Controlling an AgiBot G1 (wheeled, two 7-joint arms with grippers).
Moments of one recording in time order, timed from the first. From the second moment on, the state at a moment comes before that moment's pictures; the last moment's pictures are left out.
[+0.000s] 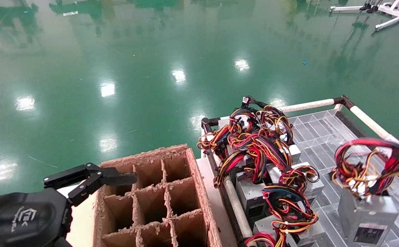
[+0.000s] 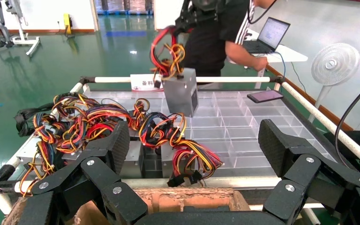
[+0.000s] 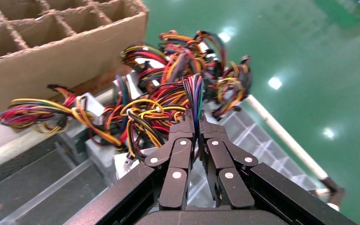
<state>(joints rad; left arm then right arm) -1.10 0.58 0.36 -1.27 0.67 1.46 -0.14 1.77 -0.22 -0.74 0.85 -1.01 -1.59 -0.07</state>
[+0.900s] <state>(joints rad) -1.10 0.58 0.36 -1.27 0.67 1.46 -0.14 1.67 -0.31 -1.00 0.68 -0.79 -1.59 -0.20</state>
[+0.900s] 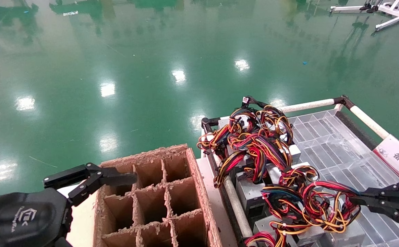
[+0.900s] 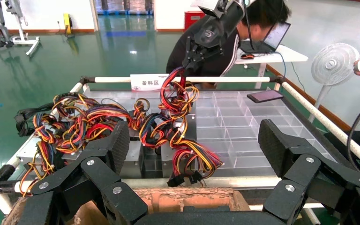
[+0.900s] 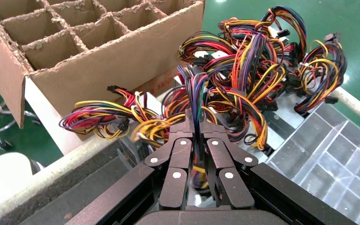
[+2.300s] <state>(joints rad) -1.10 0.58 0.36 -1.27 0.67 1.46 -0.14 1.21 -0.42 -0.99 0.35 -0.20 -1.59 -0.39</state>
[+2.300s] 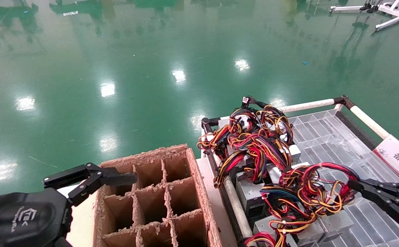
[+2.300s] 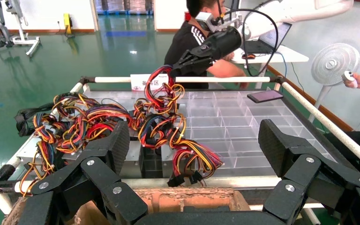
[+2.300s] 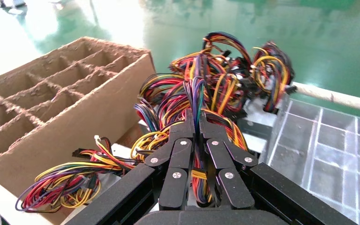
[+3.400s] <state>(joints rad) -1.10 0.58 0.36 -1.27 0.67 1.46 -0.14 1.13 -0.33 -0.98 0.48 -0.13 -1.56 -0.34</state>
